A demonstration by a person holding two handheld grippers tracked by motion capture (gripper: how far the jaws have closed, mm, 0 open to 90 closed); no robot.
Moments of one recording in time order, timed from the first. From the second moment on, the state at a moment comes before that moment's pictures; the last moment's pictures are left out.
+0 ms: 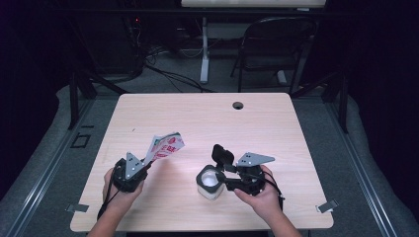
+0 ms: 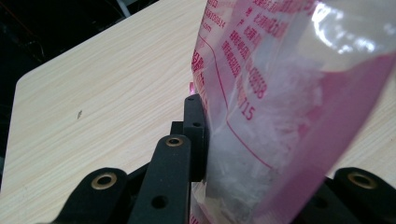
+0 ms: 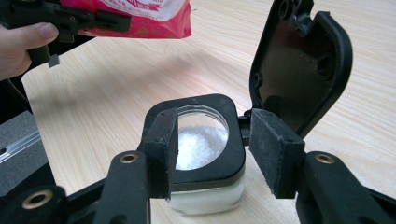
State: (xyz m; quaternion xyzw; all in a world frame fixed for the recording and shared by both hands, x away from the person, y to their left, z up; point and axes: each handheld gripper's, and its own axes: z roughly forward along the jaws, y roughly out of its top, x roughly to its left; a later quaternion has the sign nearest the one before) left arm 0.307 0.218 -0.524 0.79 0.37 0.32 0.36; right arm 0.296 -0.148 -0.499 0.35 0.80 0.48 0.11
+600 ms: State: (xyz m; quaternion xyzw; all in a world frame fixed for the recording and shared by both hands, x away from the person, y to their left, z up) left arm 0.315 0.242 -0.526 0.77 0.43 0.30 0.37; right arm 0.296 -0.148 -0.501 0.35 0.80 0.47 0.11
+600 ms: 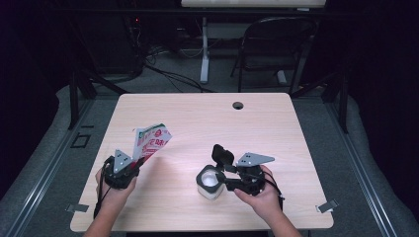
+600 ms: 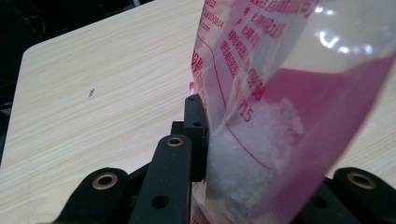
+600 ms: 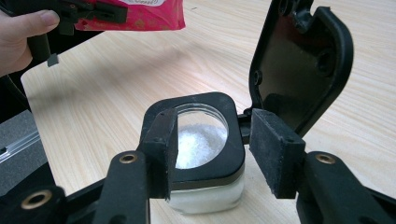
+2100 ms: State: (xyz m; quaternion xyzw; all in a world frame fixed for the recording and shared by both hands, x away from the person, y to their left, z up) left arm 0.335 0.276 -0.558 0.73 0.52 0.24 0.36; right arm 0.296 -0.146 -0.502 0.35 0.80 0.47 0.11
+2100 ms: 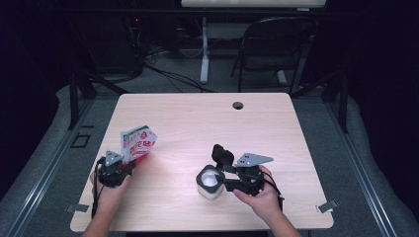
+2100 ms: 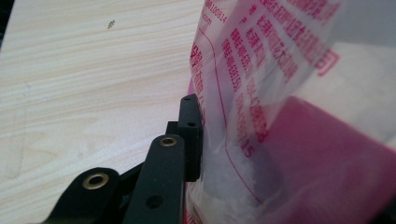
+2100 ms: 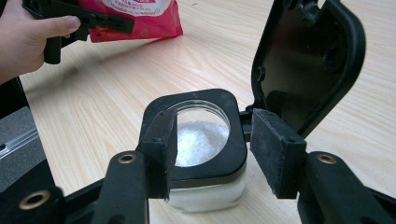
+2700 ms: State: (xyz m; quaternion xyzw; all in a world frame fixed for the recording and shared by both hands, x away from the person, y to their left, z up) left arm 0.335 0.273 -0.563 0.73 0.52 0.23 0.38; right arm 0.297 -0.146 -0.503 0.35 0.80 0.47 0.11
